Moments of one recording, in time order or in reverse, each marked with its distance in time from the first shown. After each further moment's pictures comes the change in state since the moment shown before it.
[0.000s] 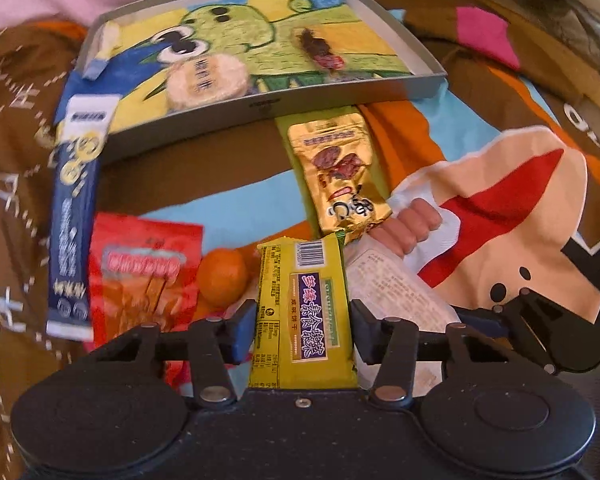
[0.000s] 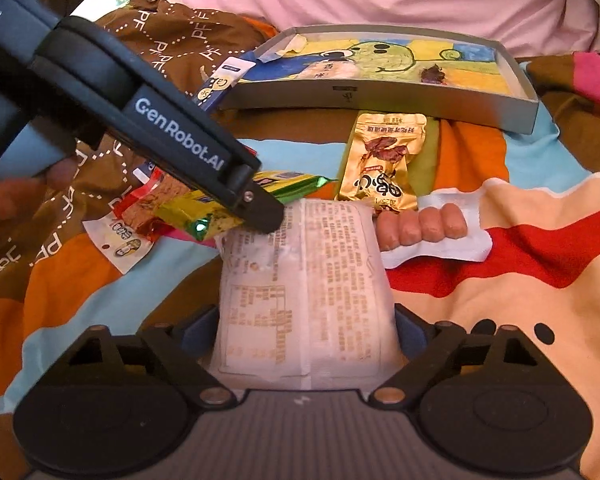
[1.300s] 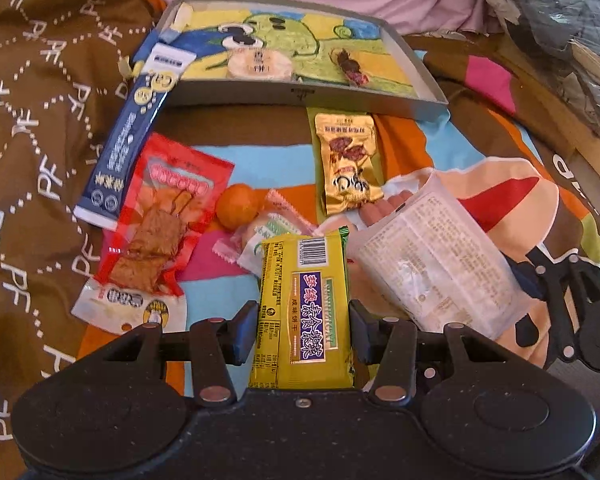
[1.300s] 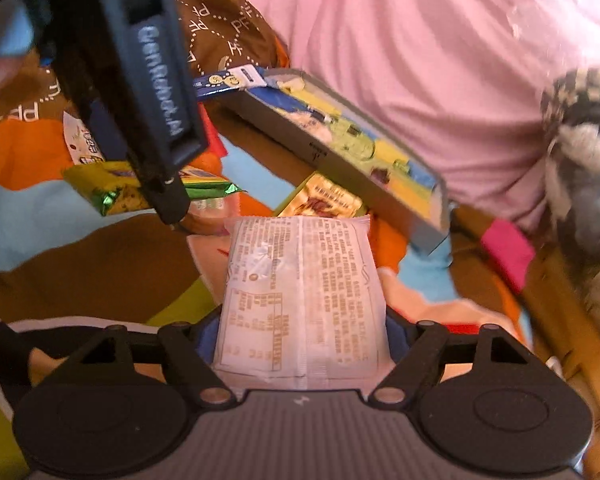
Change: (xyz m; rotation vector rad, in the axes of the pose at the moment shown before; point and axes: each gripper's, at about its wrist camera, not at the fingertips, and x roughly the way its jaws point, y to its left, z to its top) left arm -0.047 -0.004 -0.065 -0.192 -0.120 -0.013; right arm -0.030 0.054 -0.032 -0.500 -0.136 -0.456
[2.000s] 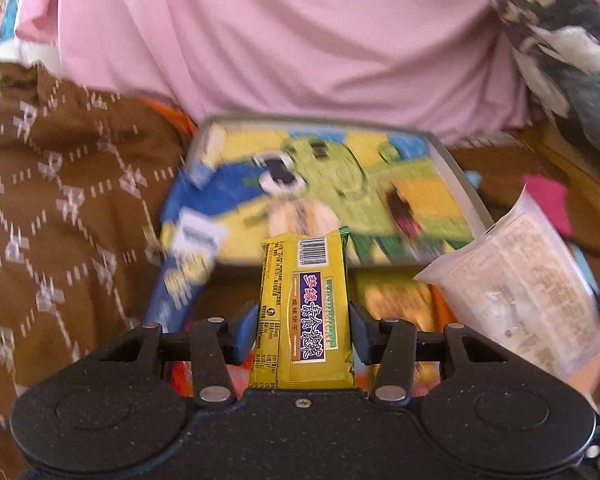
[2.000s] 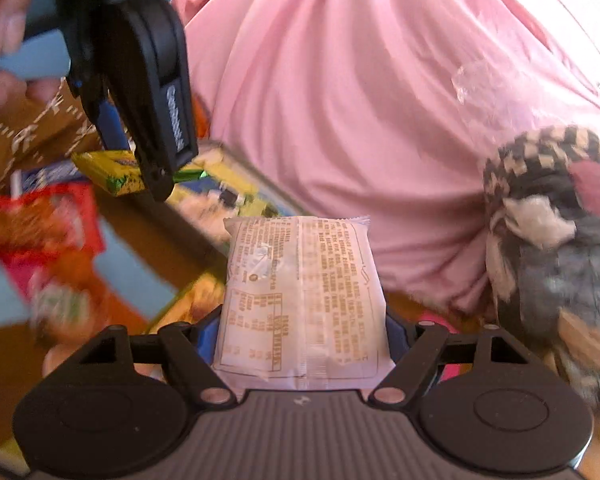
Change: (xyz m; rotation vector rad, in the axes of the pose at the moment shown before) left arm 0.010 0.010 0.111 0.013 -0.258 0.160; right arm 0.044 -0.051 0.048 0.003 -0.216 -0.178
